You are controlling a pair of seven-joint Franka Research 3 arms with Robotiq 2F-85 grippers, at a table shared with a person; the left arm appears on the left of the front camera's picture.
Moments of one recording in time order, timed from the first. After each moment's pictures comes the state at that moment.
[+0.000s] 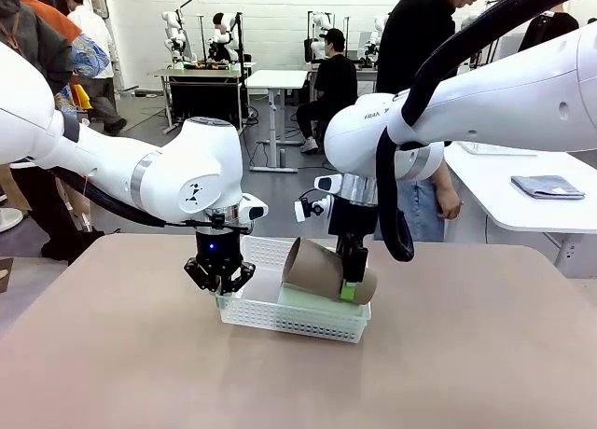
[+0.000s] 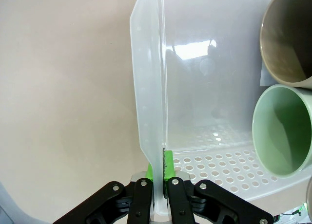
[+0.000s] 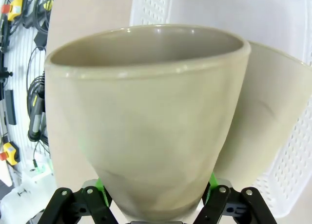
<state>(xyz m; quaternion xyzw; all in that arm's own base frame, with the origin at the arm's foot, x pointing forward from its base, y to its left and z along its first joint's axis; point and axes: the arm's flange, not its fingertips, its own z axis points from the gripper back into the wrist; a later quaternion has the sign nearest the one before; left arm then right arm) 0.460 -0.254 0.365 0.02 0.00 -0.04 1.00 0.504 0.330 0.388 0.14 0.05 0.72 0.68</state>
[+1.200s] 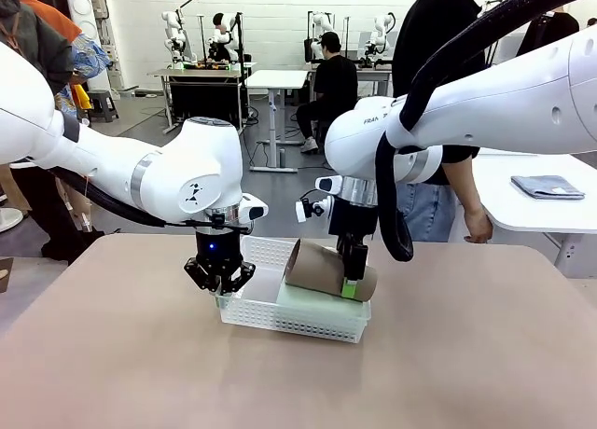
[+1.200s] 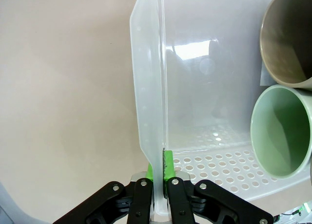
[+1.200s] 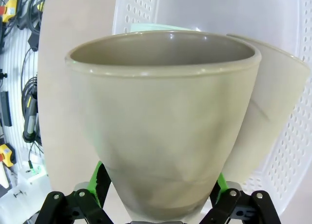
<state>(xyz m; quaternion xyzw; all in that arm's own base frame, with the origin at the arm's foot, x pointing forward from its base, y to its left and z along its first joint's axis) 0.460 -0.254 0.365 0.02 0.00 -0.04 1.00 0.512 0.328 0.385 0.14 0.04 0.72 0.68</state>
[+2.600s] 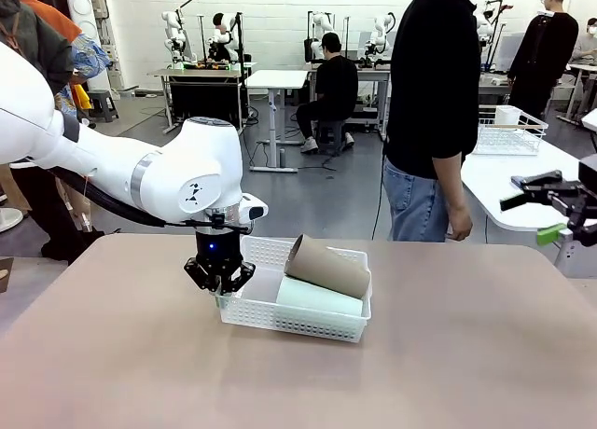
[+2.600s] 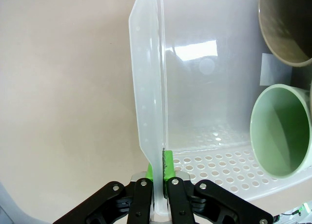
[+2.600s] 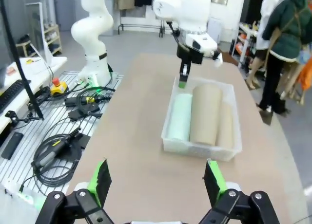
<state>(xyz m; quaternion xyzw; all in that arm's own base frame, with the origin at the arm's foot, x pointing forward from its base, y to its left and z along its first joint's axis) 0.460 -0.254 0.365 0.02 0.00 -0.04 1.00 0.438 -0.058 0.459 0.41 -0.38 0.62 0.54</state>
